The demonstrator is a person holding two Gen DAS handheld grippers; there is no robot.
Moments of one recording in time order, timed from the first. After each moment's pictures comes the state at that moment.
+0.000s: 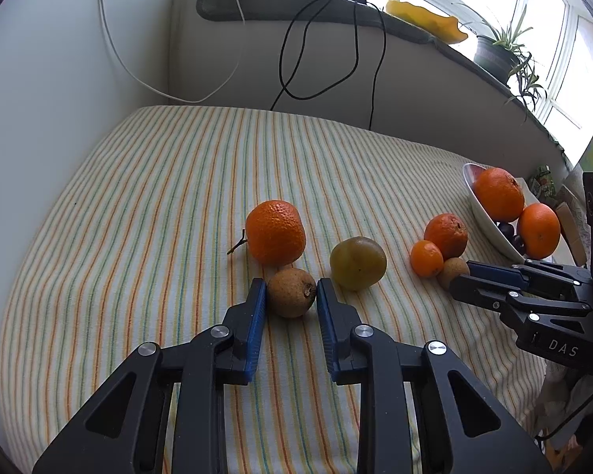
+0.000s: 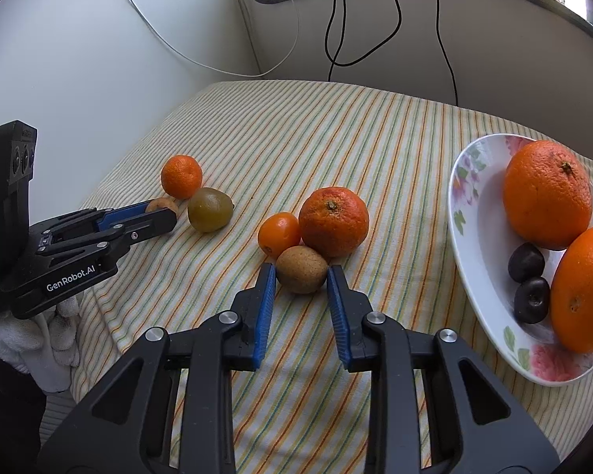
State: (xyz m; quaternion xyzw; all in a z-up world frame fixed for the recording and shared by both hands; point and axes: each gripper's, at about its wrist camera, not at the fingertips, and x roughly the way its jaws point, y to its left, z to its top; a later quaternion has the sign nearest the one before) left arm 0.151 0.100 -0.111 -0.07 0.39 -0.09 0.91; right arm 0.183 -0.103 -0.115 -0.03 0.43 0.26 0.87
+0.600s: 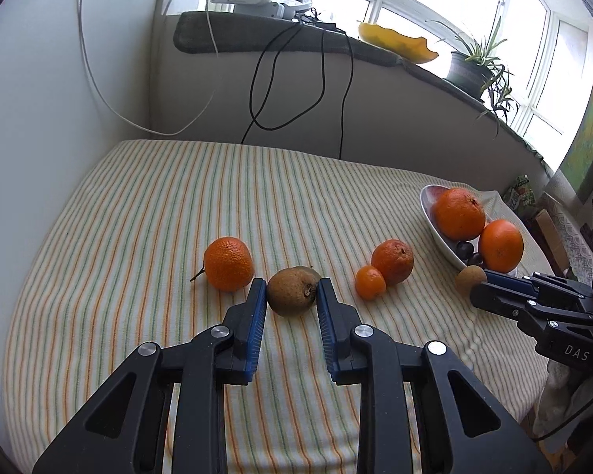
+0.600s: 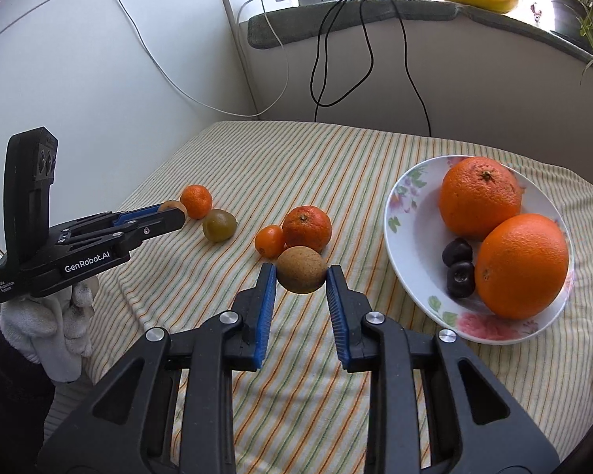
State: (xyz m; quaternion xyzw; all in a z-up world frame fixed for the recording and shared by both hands) left arm 0.138 0.078 -0.078 -0.08 0.35 -0.12 0.92; right arm 0.129 -0.150 -0.075 -0.01 0.37 0.25 0.89
